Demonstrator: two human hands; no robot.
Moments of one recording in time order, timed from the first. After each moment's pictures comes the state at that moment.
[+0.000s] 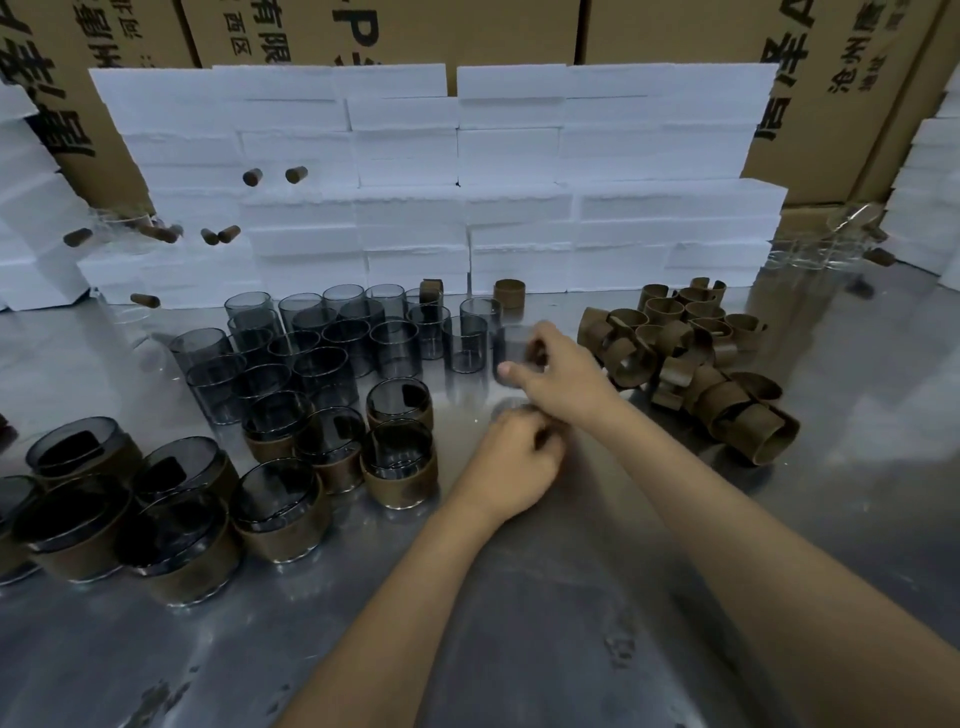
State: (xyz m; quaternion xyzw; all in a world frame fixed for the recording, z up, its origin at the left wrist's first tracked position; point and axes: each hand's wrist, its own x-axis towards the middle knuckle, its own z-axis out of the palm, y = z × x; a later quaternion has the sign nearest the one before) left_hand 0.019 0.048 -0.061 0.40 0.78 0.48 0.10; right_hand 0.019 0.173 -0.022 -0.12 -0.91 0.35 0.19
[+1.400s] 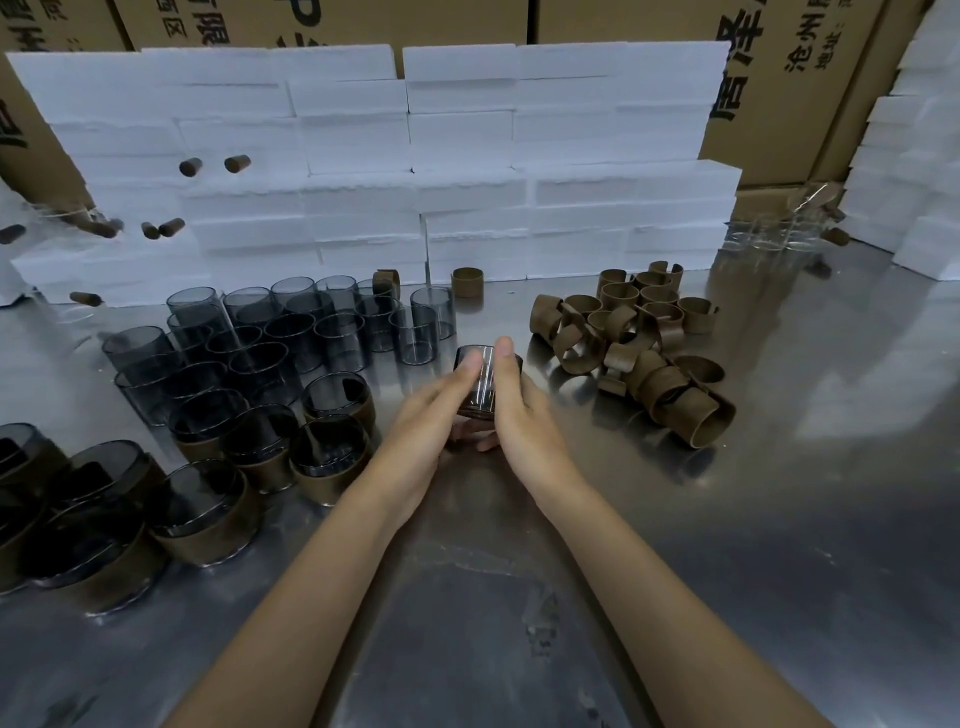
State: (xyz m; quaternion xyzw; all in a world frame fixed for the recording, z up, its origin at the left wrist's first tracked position) left_hand 0.025 0.038 -0.041 0.22 0.60 0.73 0.24; right_hand 0.077 0.141 -0.047 -0.18 -0.72 0.63 0.21
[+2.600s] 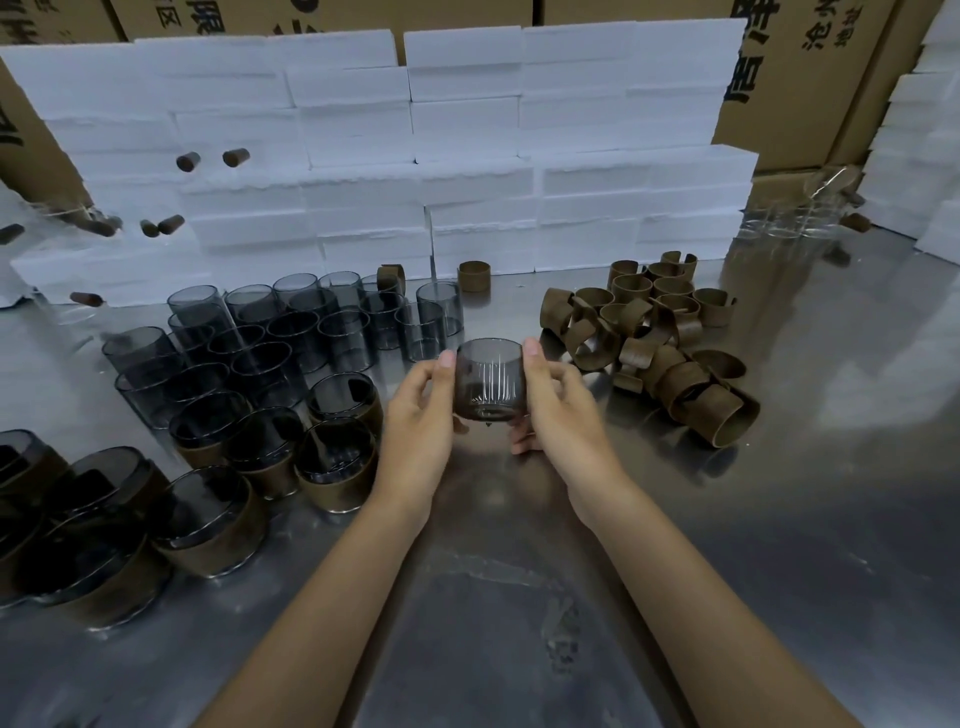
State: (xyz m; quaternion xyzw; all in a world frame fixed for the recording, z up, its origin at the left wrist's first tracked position) left_hand 0.023 0.041 -0.046 0.15 0.69 0.71 0.05; right_hand 0.082 0.155 -0.048 -0.23 -0.68 0.66 0.23
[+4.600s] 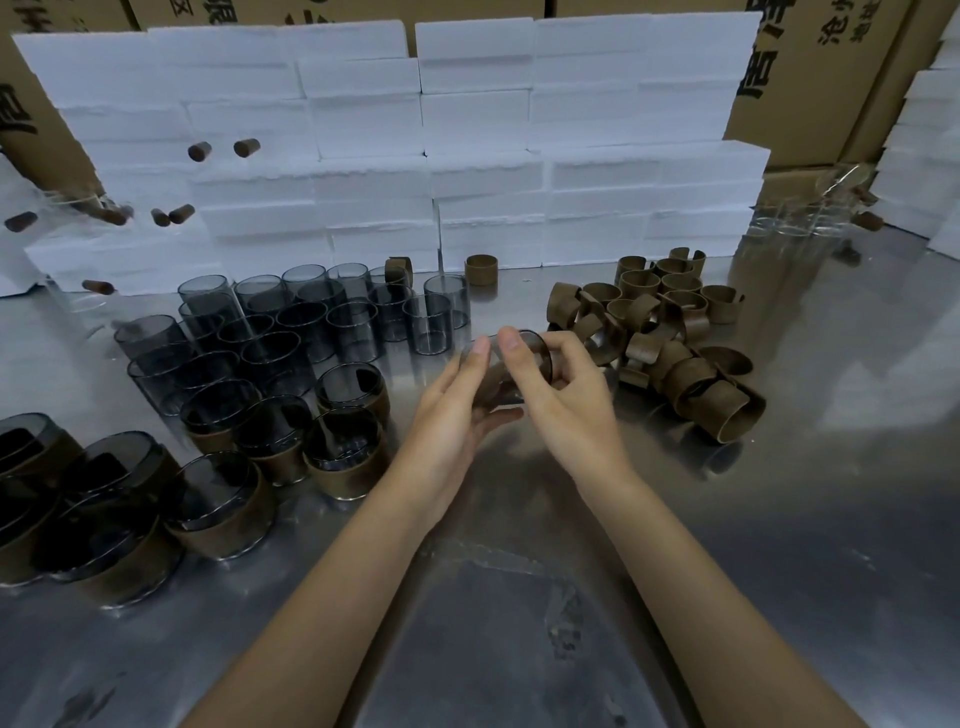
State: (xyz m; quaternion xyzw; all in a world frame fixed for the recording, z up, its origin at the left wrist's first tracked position) left_hand 0.038 0.044 -0.033 0.20 0.58 0.76 0.22; right_hand 0.090 0.151 -0.037 -0.15 -0.70 0.63 0.32
